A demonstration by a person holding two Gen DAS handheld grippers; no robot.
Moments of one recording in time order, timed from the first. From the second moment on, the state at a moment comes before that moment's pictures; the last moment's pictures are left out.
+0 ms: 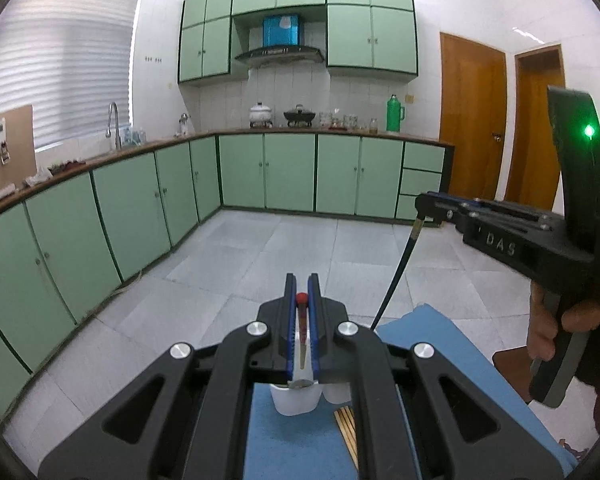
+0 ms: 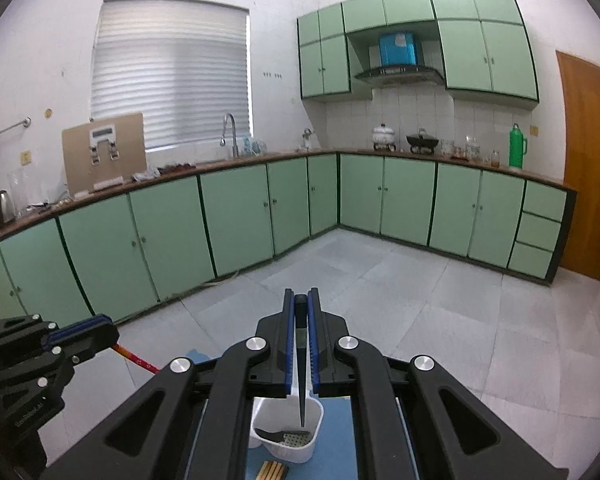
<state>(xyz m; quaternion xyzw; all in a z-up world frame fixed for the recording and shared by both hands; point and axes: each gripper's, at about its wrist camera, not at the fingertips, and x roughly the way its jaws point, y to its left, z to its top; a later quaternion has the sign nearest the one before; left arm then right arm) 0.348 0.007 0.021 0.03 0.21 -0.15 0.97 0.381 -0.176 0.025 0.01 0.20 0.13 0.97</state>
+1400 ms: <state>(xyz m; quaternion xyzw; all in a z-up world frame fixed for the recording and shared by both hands) 0.186 0.061 -0.176 0.02 0.36 -0.07 0.93 0.163 -0.195 -0.165 0.06 0.33 0.05 0.94</state>
